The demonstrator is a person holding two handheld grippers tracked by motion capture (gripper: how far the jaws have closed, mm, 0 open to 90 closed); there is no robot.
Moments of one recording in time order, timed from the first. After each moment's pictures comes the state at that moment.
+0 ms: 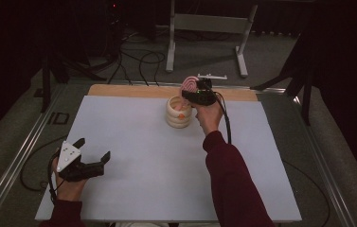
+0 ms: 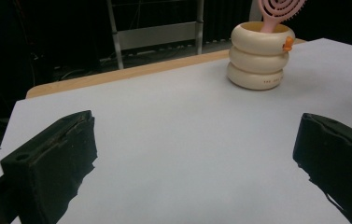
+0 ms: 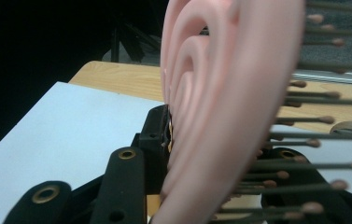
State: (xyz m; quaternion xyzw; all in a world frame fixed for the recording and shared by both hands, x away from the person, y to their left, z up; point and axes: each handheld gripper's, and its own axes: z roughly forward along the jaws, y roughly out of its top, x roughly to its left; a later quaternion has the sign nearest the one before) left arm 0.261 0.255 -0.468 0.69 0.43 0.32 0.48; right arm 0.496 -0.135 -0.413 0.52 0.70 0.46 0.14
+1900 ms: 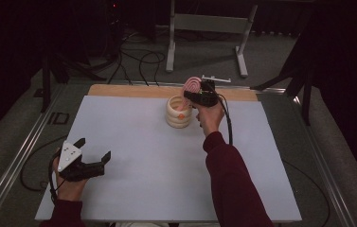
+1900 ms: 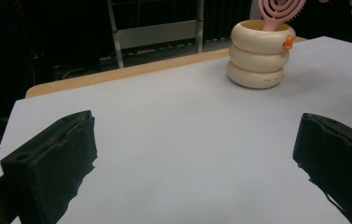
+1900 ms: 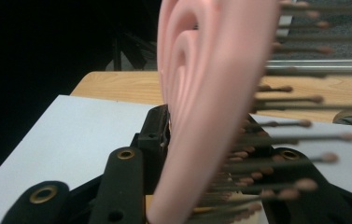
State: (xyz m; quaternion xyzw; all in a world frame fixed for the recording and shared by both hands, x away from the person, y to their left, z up) left arm 0.262 0.254 -0.468 0.69 0.43 0.32 0.48; right arm 0.499 -0.144 -0.424 0.55 0.67 0.48 0.12
